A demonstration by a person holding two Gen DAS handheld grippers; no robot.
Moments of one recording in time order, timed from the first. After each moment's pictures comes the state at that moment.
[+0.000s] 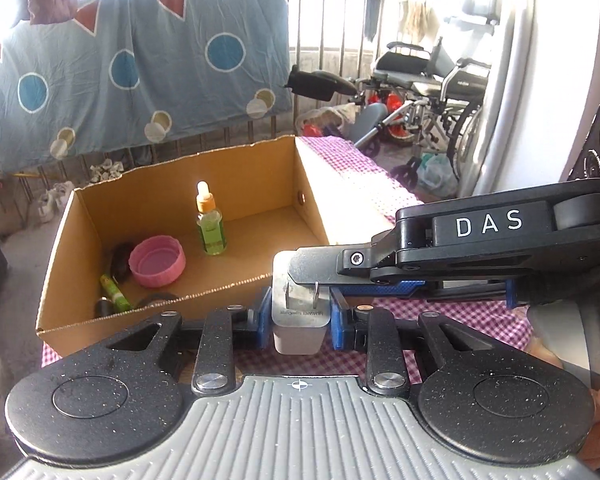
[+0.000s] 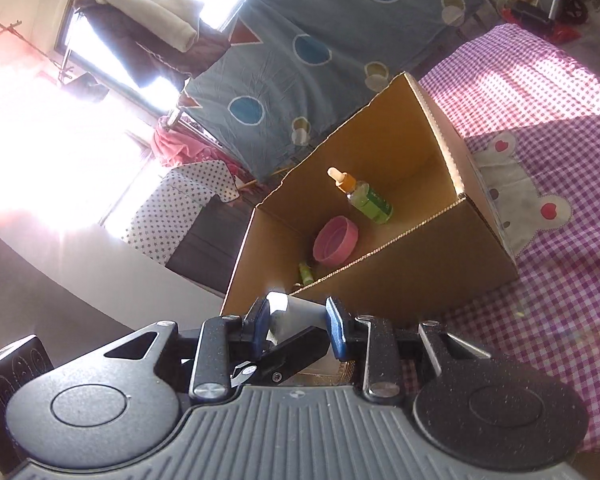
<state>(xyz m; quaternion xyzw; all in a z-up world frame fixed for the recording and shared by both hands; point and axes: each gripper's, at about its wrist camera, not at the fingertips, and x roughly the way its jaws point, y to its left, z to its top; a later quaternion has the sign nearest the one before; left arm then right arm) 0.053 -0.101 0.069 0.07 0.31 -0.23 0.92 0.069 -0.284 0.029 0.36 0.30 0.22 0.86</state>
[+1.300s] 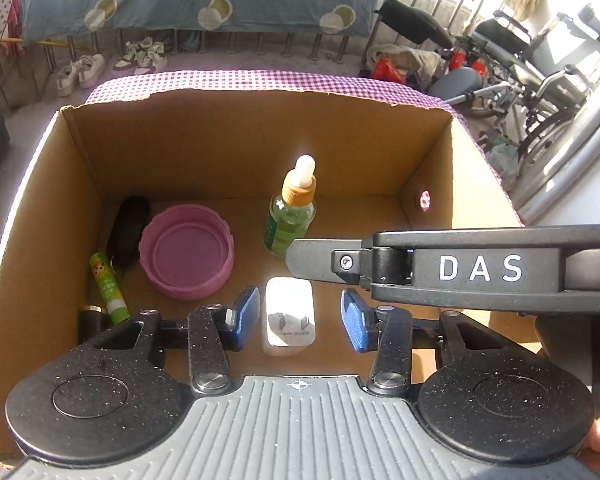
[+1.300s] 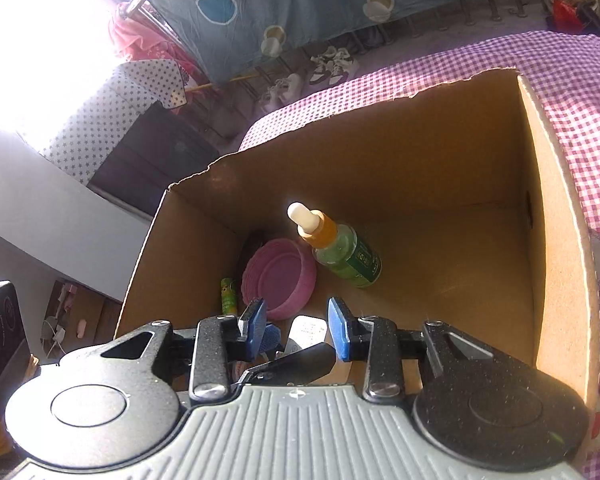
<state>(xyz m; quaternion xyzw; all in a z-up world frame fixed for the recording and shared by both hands) 0.212 -0.069 0.030 -0.03 0.47 -0.16 0.87 0.246 -0.245 0.015 0.23 0.43 0.21 0.85</state>
